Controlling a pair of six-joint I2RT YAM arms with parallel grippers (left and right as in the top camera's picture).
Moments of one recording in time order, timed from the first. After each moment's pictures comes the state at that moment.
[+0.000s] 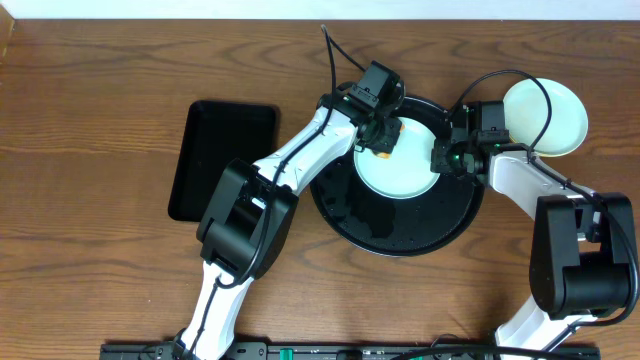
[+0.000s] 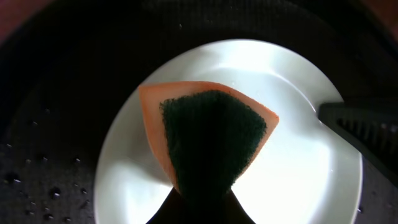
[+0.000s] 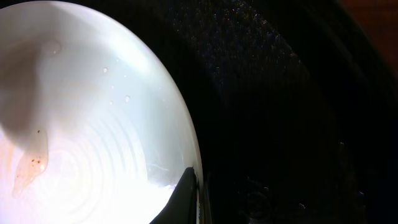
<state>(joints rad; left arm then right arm) -0.60 2.22 1.76 -0.62 0.19 -0.22 0.08 1.86 1.01 -0.22 -0.19 0.15</state>
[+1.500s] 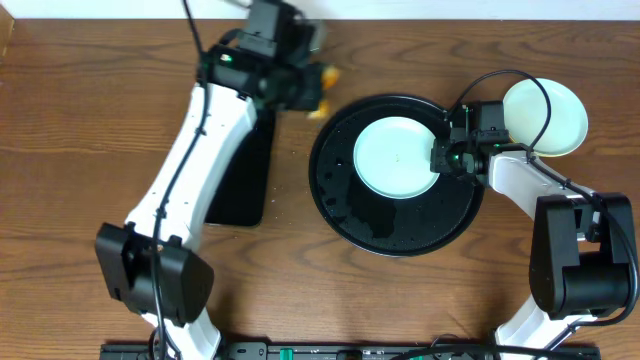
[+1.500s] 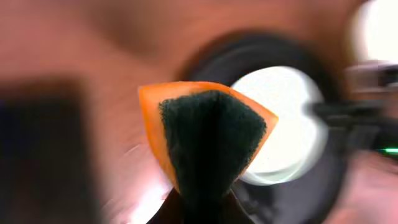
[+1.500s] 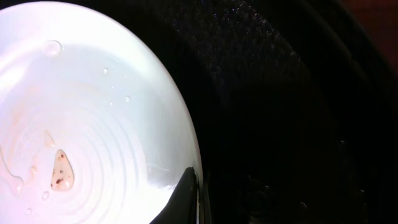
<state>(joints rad) -0.30 1.86 1.82 -1.02 0.26 -0.19 0.08 1.87 1.01 -0.22 -0.19 0.15</state>
